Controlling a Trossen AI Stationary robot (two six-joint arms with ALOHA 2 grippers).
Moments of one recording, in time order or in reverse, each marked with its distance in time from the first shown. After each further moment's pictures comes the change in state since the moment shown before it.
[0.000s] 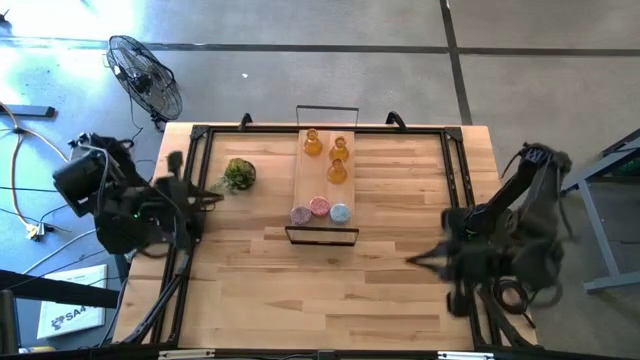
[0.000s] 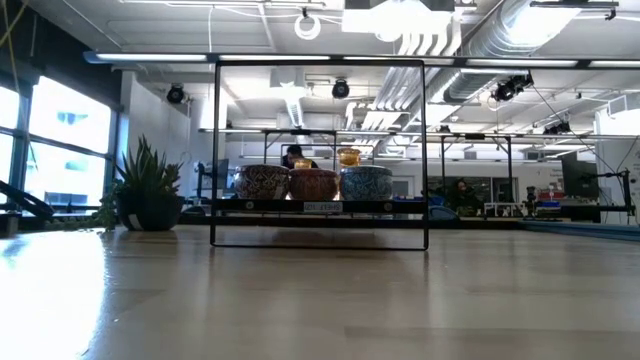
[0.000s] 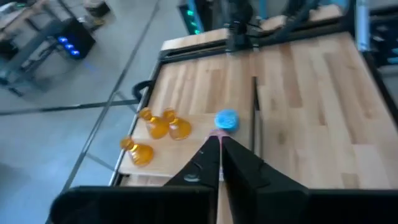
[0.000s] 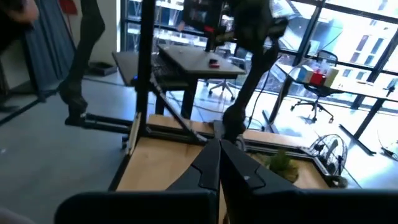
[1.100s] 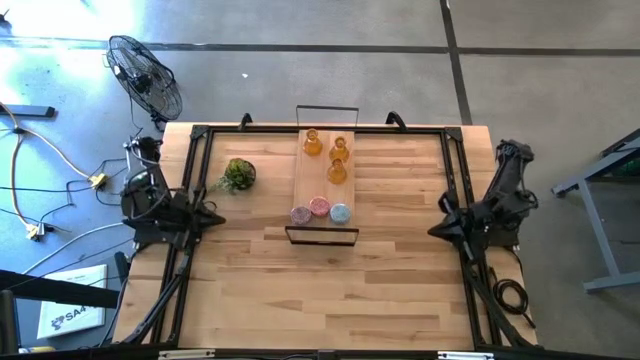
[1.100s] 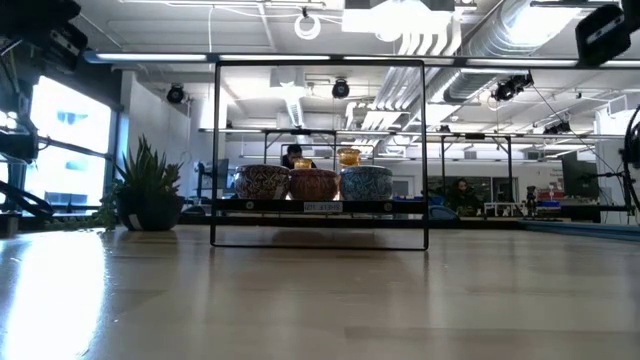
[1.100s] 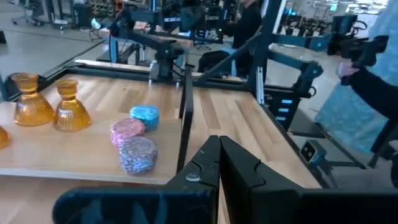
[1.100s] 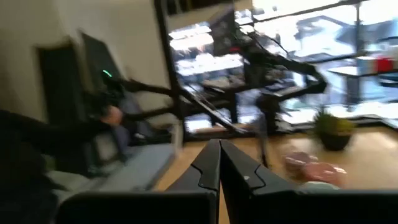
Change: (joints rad) left arm -0.217 -1.219 -1.509 1.041 0.004 0.189; right arm 0.047 -1.125 -1.190 0.466 -0.145 0.019
